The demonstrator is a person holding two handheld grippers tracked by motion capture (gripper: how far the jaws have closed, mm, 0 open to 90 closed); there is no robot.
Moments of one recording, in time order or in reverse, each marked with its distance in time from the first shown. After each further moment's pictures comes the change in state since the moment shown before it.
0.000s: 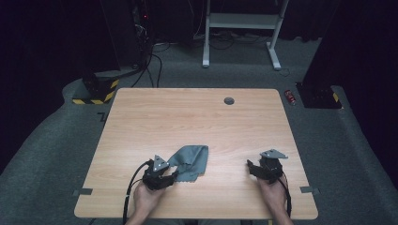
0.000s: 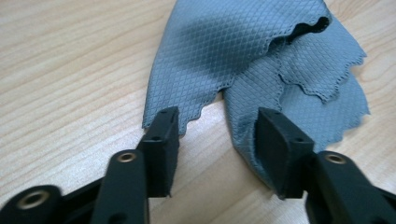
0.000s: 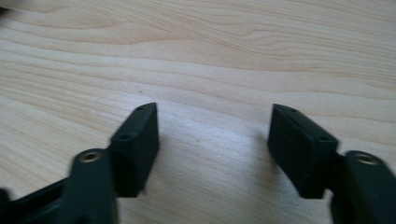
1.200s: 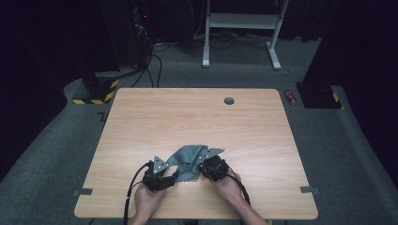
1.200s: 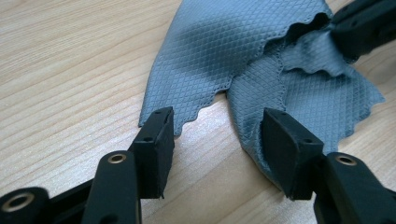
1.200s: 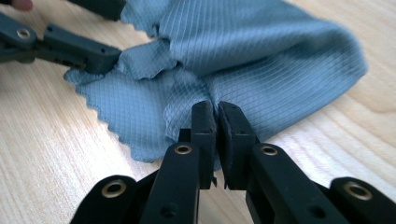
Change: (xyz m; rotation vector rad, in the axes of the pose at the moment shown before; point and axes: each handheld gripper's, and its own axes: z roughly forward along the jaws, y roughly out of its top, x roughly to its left) left arm -0.002 -0.003 0.001 -0.021 0.018 -0.002; right arm 0.157 0.059 0.027 0.103 0.388 -0.363
